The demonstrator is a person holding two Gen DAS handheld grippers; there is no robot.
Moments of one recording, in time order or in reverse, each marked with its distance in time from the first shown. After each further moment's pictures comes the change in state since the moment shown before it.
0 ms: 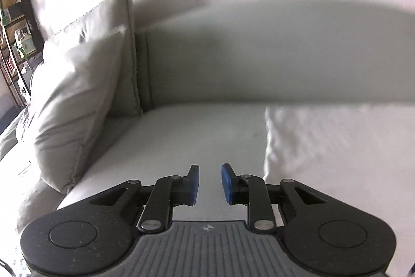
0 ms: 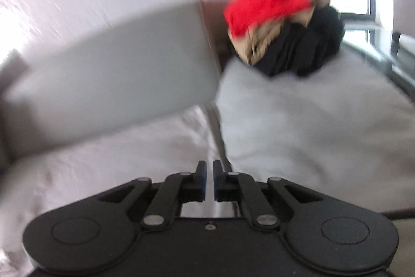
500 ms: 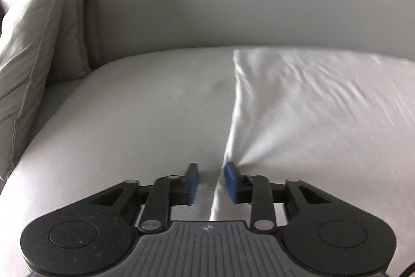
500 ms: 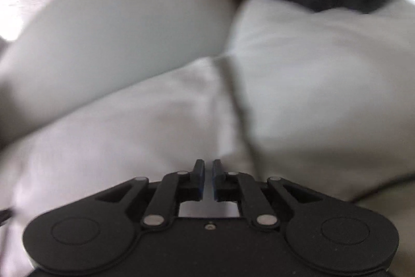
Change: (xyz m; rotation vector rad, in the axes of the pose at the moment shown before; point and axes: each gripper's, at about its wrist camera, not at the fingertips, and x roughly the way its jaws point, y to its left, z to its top) left arm 0.147 -0.046 -0.035 0.044 0.221 -0.028; right arm 0.164 -0.011 -0.044 0.002 0.179 -0.100
